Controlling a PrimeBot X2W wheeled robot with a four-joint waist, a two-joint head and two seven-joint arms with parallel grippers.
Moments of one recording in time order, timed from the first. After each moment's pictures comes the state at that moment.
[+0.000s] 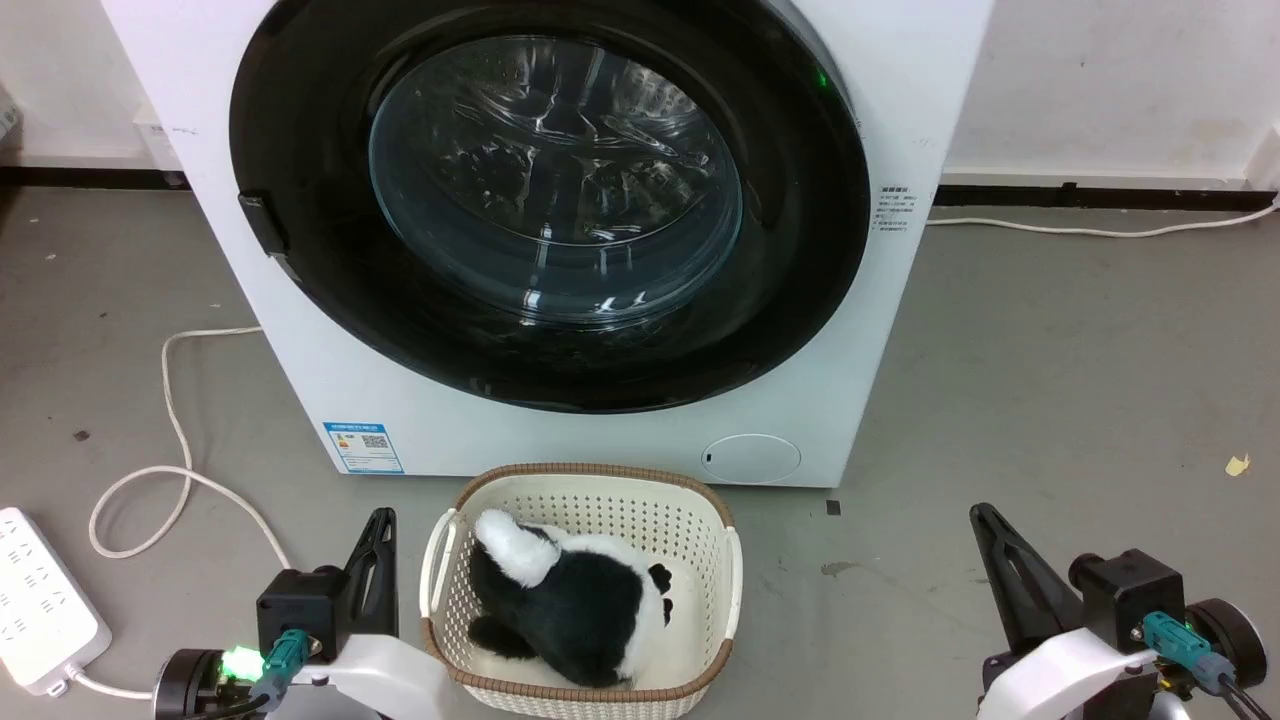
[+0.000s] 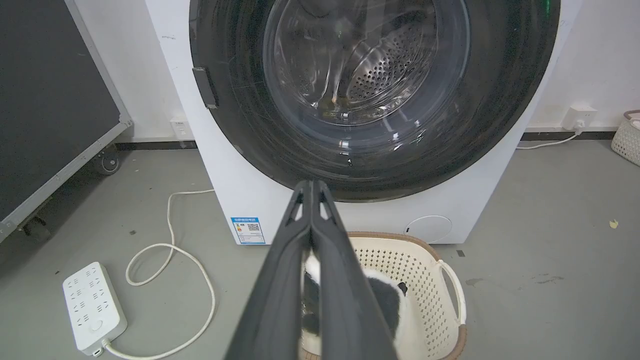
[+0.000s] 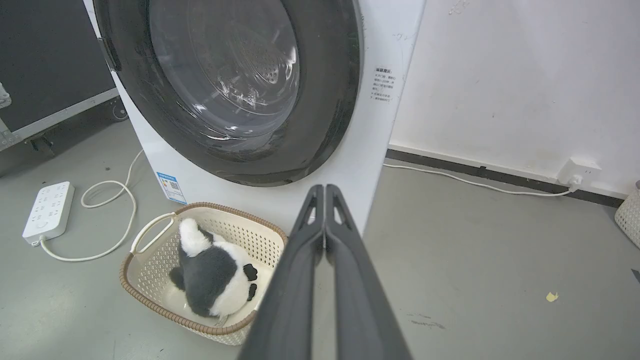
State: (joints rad) left arm 0.02 0.05 0.00 0.00 -0.01 0.00 0.00; right arm 0.01 -0.06 0.00 0.00 0.01 0.13 0.00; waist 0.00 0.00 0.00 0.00
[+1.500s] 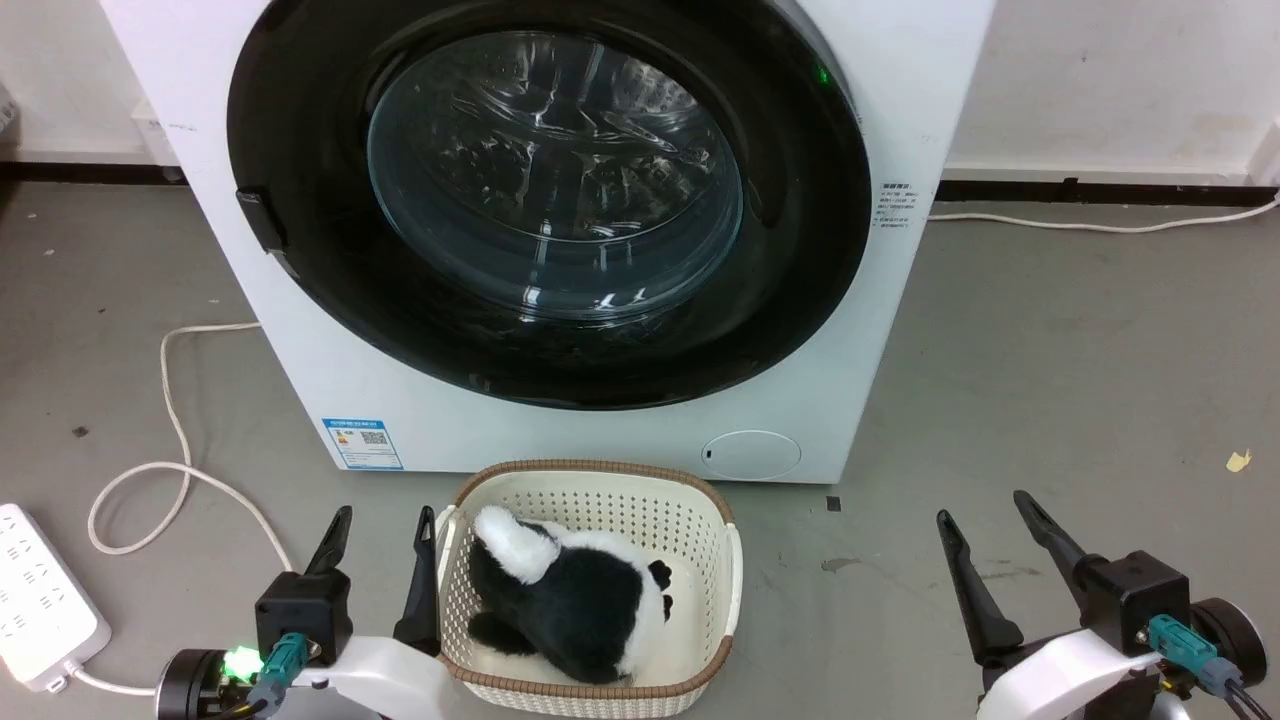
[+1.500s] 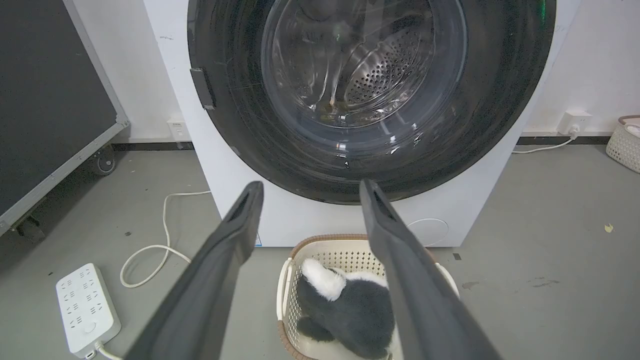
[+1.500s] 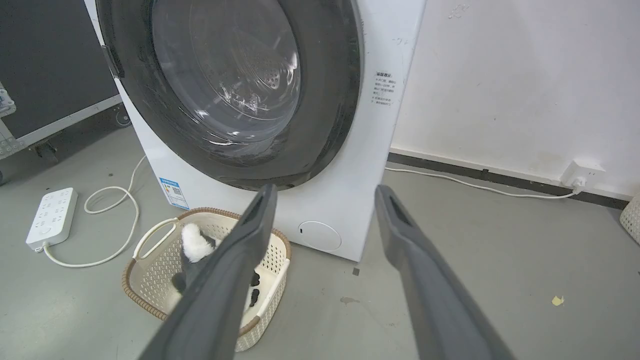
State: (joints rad) left arm 0.02 0.05 0.00 0.00 -0.02 0.00 -0.02; right arm 0.01 -0.06 0.00 0.00 0.02 0.13 -0.02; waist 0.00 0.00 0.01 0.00
